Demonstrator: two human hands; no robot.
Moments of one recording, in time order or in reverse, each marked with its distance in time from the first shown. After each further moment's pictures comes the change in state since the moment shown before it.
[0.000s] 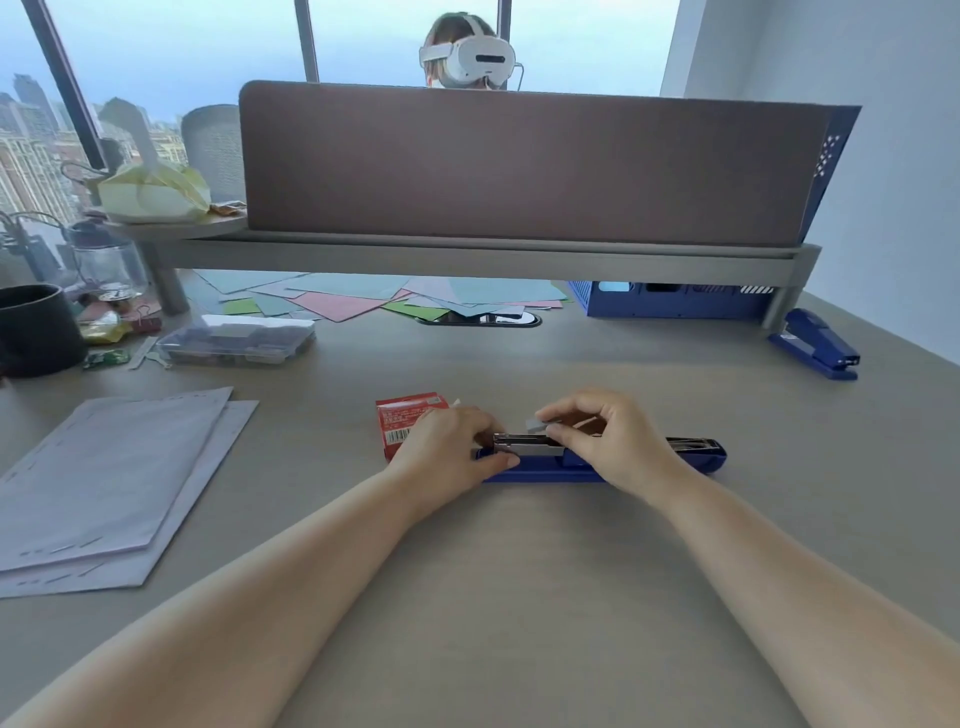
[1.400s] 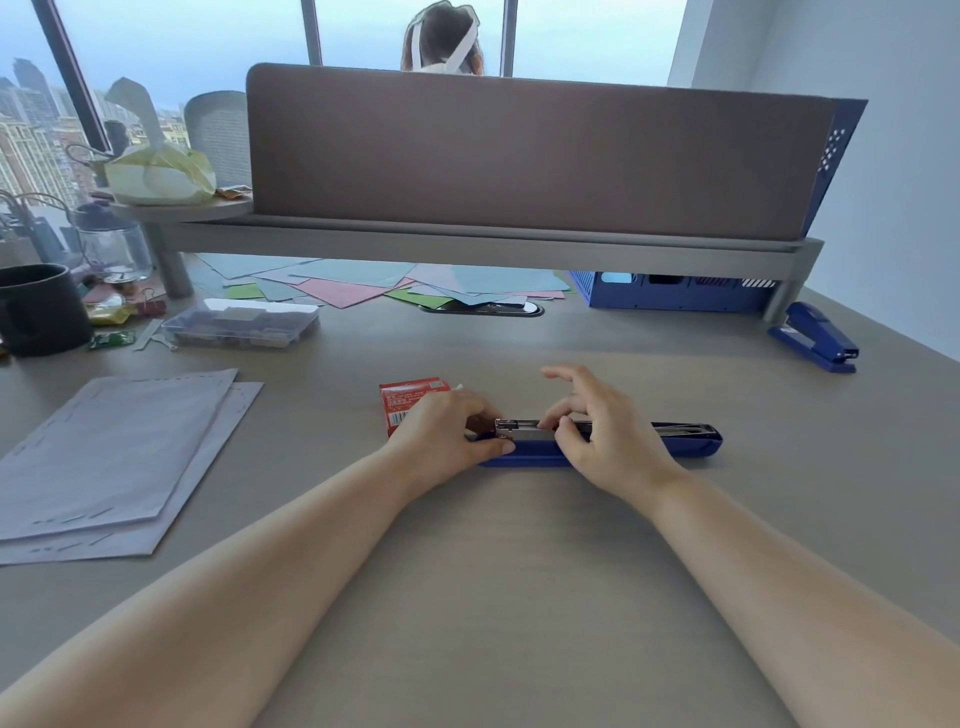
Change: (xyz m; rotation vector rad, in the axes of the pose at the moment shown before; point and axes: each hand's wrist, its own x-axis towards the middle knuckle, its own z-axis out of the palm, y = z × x) left_hand -0.007 0.000 -0.006 -0.079 -0.007 -0.045; right_hand -0.018 -0.007 0.005 -0.262 -0.023 -0.163
